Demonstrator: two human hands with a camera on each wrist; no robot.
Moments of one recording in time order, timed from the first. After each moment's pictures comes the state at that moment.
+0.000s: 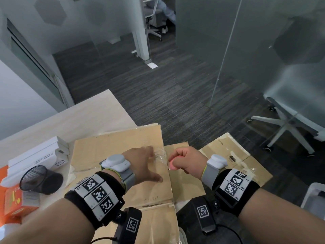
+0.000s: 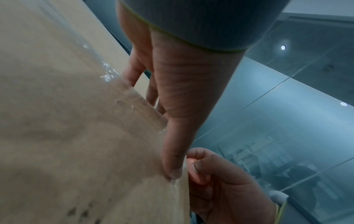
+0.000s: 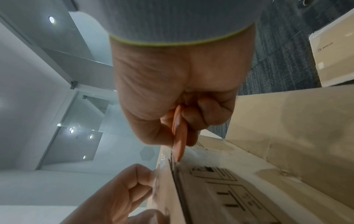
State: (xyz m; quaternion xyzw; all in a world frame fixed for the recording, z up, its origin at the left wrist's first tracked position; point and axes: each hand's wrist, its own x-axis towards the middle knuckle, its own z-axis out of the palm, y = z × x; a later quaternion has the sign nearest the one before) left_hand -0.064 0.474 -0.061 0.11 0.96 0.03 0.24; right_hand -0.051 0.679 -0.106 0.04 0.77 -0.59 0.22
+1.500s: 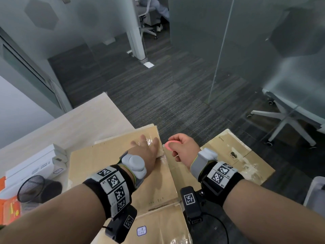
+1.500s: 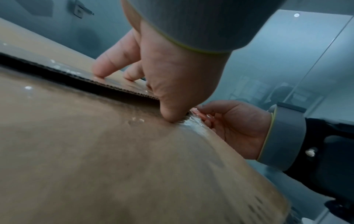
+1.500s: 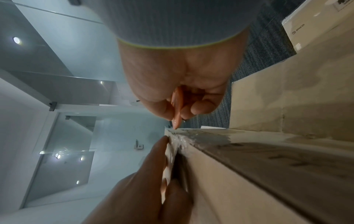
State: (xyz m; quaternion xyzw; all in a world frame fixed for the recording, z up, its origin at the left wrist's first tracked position) left_hand -0.097 0.510 -0.068 0.12 0.93 -0.20 0.29; right_hand -0.086 0.663 -0.112 0.15 0.71 -0.68 0.11
